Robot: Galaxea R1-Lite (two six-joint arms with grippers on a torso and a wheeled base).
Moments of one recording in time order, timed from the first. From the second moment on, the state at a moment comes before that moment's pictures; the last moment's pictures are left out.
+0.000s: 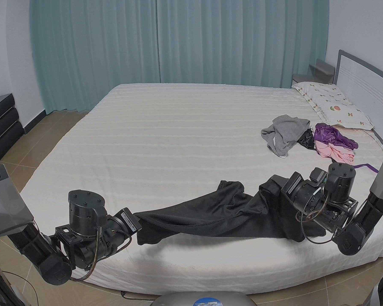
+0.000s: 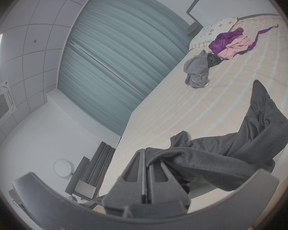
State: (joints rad) left arm -0.52 1.89 -0.33 -1.07 0.15 -0.94; right arm 0.40 1.99 -0.42 -1.39 0.00 0.88
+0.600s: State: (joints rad) left arm -0.53 1.84 -0.33 -1.07 0.17 -0.95; right arm 0.41 1.96 -0.41 -1.38 -0.01 0.87
